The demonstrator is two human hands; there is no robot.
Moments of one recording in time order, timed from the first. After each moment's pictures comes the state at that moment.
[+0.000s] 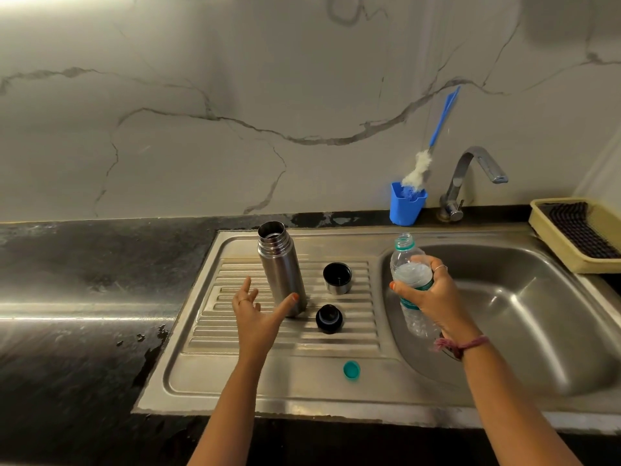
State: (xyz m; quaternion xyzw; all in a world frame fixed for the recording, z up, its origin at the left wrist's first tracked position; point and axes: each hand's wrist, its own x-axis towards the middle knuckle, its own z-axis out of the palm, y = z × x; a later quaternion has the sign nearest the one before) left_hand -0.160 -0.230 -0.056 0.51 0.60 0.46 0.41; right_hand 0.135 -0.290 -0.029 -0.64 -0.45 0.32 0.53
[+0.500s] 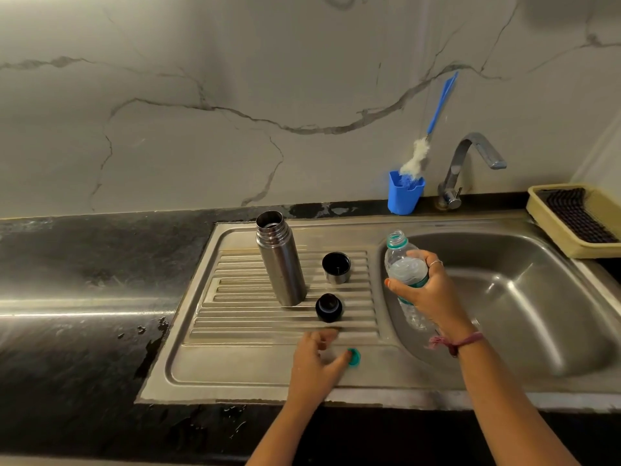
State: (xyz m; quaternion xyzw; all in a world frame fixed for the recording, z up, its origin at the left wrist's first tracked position) left_hand -0.113 -0.313 -0.109 0.66 0.55 0.31 0.41; right_hand 0.129 -0.296 -0.046 -0.65 -0.48 0.27 0.53
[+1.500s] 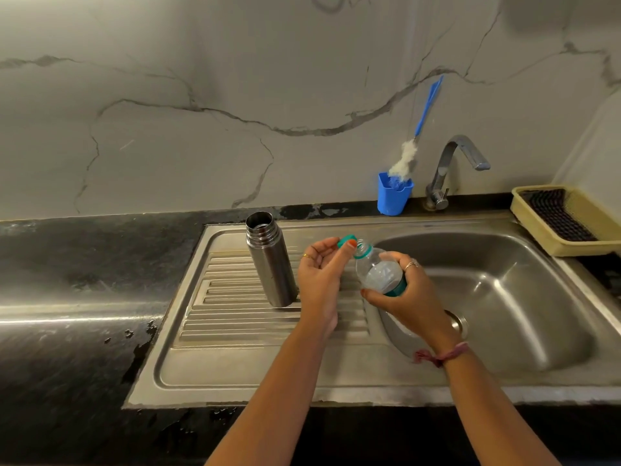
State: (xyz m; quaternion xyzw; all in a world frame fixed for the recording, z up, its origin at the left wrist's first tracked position) left_hand -0.042 -0.265 0.022 0.37 0.39 0.55 0.64; right_hand 0.097 -0.314 -0.015 -0.67 -0.54 0.21 0.47
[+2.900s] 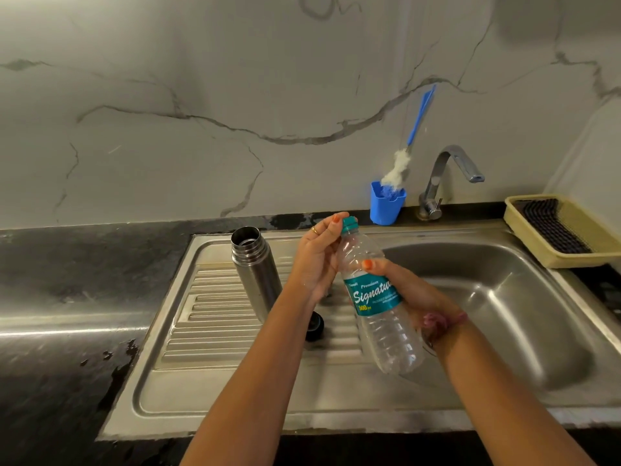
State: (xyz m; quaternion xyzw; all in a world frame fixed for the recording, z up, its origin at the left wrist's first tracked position) left_hand -0.026 -0.205 0.050 0.36 0.23 0.45 0.78; right_hand 0.112 -0.289 0.039 -0.46 -0.40 0.66 0.44
